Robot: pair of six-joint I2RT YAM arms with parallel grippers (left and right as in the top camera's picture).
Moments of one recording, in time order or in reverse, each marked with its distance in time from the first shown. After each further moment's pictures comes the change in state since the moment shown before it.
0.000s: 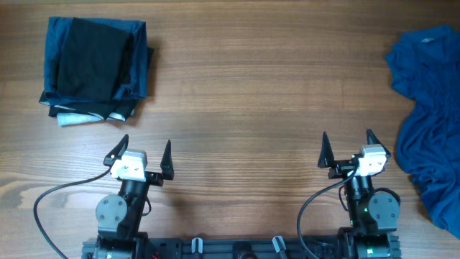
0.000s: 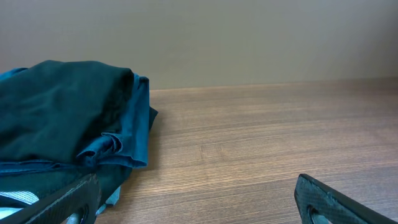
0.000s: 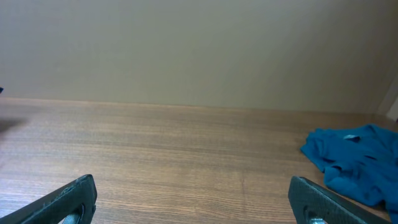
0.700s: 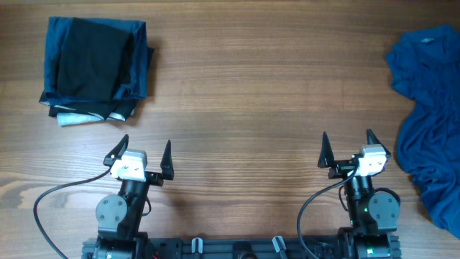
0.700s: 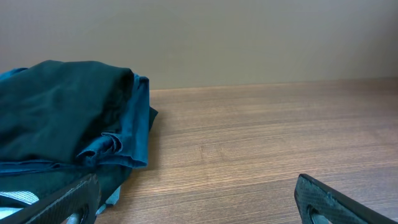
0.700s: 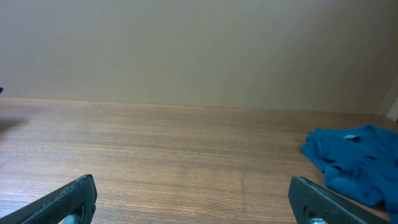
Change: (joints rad) left arm 0.000 0.000 0.000 0.000 0.000 0.000; right arm 0.000 0.000 0.000 0.000 0.000 0.000
